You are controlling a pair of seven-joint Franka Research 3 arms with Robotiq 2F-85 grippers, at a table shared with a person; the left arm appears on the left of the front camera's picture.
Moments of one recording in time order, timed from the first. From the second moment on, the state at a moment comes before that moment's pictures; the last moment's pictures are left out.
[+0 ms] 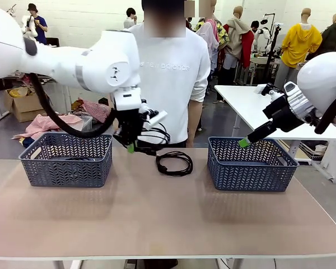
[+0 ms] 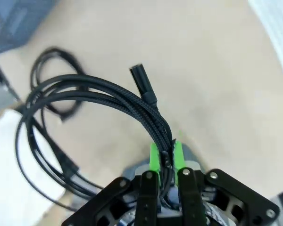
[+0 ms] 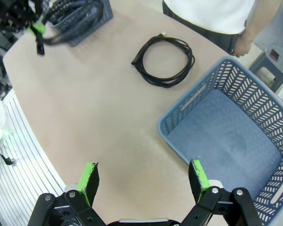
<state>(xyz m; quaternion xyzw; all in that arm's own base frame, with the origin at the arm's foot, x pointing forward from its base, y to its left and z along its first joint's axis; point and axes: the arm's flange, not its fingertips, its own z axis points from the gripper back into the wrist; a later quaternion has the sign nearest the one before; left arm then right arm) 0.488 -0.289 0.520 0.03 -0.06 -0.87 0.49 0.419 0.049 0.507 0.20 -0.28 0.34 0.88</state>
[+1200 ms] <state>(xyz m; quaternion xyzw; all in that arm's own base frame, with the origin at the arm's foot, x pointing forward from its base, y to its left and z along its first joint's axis) 0.524 -0.155 0.518 0.03 -0.06 -0.75 0.66 0.419 0.049 0.507 0.20 -0.28 0.34 0.88</state>
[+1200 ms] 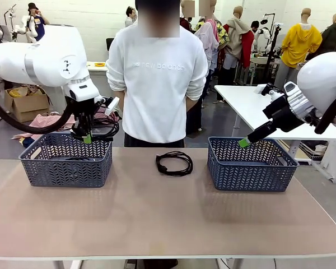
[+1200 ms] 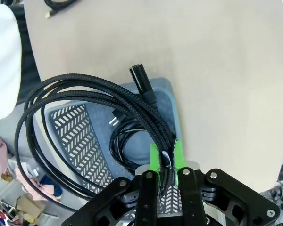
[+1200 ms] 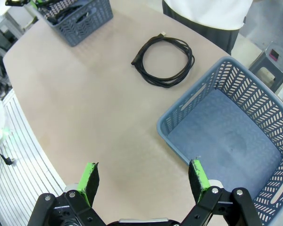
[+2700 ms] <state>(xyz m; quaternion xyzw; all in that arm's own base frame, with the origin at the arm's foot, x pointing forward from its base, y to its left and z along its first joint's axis) 0.591 -0.063 0.434 0.04 -0.04 -0.68 0.73 0.419 0.049 0.507 0.20 -0.28 0.34 0.88</state>
